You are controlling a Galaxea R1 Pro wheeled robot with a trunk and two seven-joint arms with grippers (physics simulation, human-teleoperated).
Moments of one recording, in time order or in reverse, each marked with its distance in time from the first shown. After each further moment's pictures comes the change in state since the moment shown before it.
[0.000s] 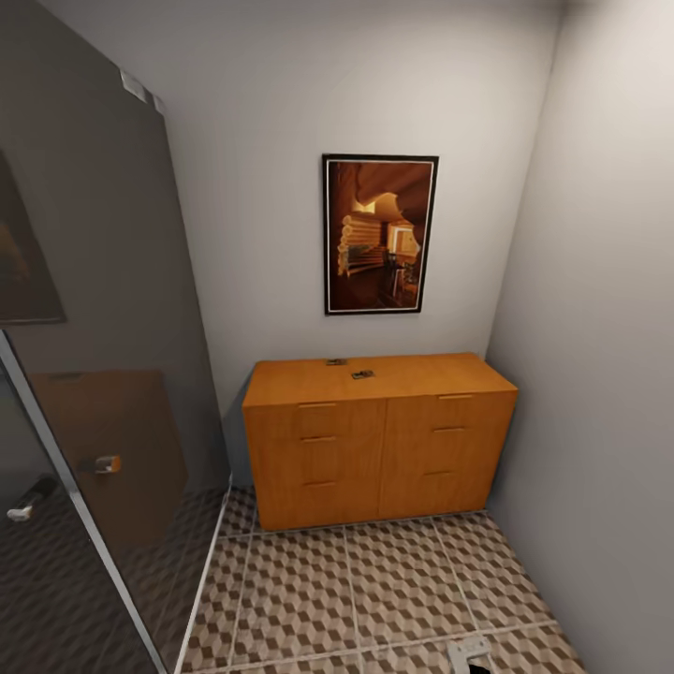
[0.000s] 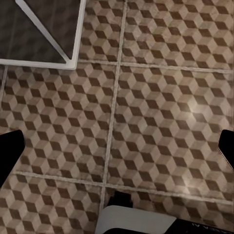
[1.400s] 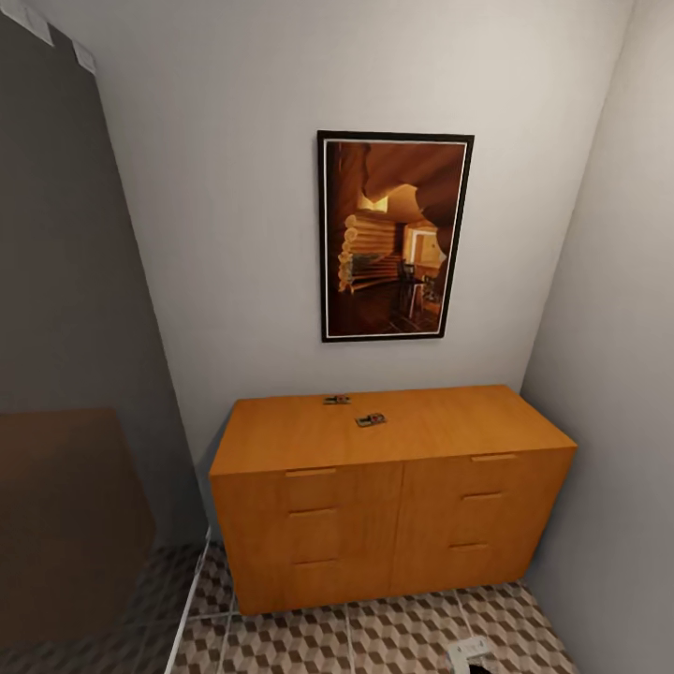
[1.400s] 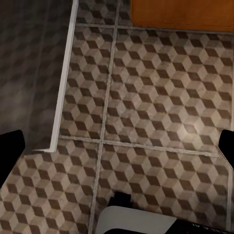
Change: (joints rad) left arm -0.001 0.000 0.000 0.000 0.000 -0.001 0.002; right arm 0.000 0.000 0.000 0.000 -0.001 -0.001 0.000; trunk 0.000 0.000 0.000
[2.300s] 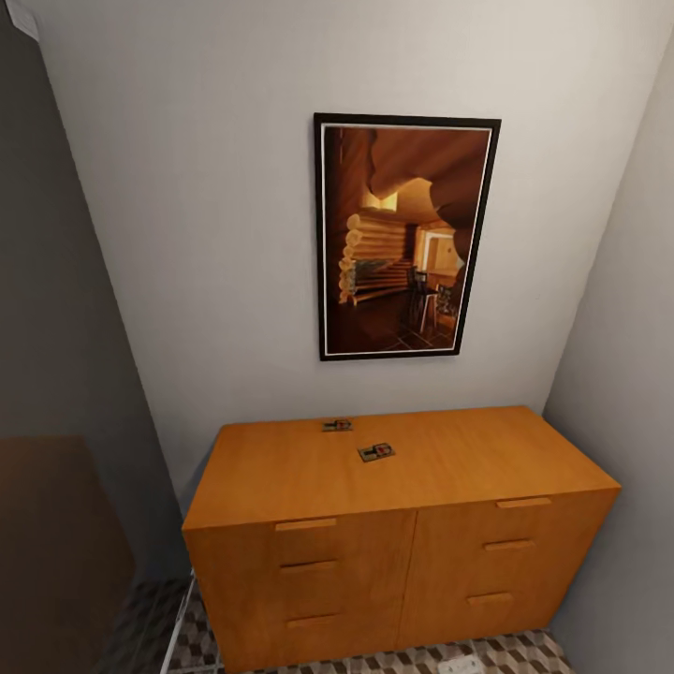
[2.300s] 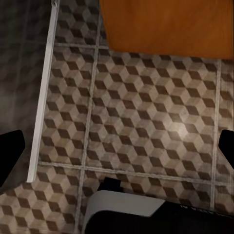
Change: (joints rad) left arm 0.034 -0.034 -0.004 0.021 0.006 -0.030 -0.015; right arm 0.034 0.034 0.003 0.015 -0.001 -0.034 -0.004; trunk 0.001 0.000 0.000
